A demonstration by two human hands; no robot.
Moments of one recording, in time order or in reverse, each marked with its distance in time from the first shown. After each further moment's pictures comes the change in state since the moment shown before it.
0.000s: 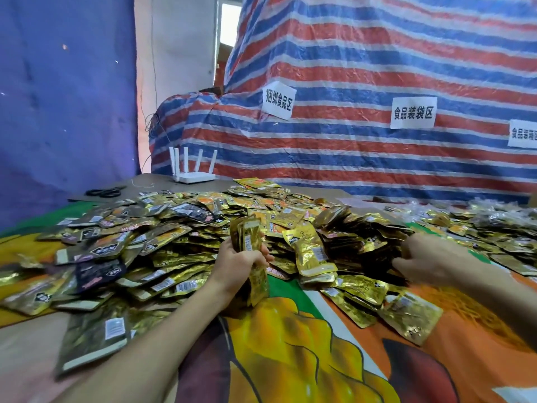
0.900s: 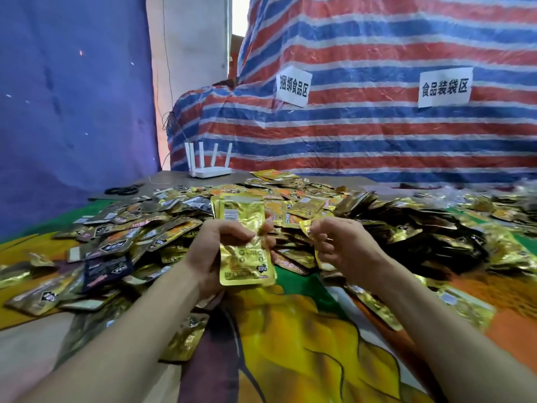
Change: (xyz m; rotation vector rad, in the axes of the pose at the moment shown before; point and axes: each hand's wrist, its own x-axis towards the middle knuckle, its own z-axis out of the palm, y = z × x) left_hand 0.015 0.012 -0.039 -0.574 -0.365 -0.278; right_hand 0.031 -0.145 0.039 1.875 -0.273 -0.279
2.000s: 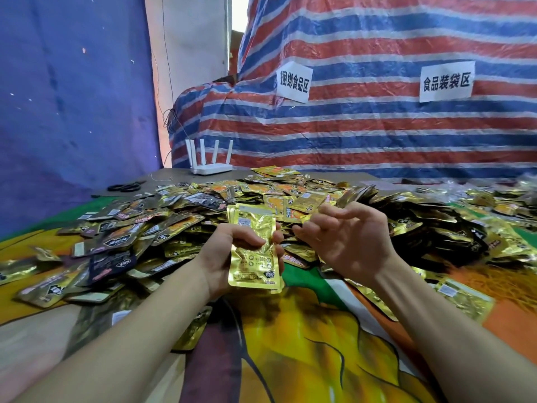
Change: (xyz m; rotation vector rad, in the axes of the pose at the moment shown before) left_hand -0.003 -0.012 0.007 -0.064 0.038 -0.144; right_hand -0.019 -0.013 0.016 0.562 -0.211 0.036
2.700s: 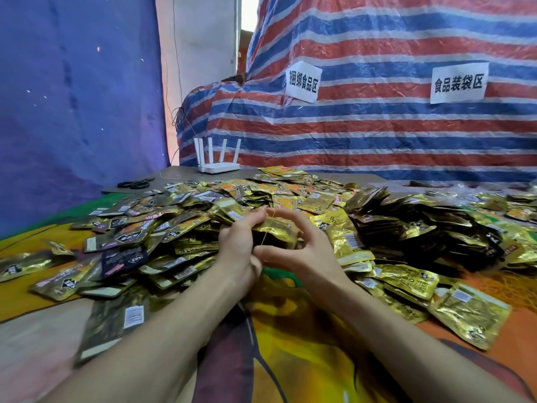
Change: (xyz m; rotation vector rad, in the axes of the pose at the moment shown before) left_hand 0.014 -0.007 0.022 -0.044 0.601 0.443; right_hand 0.008 0.066 0.035 -0.893 0.181 -0.315
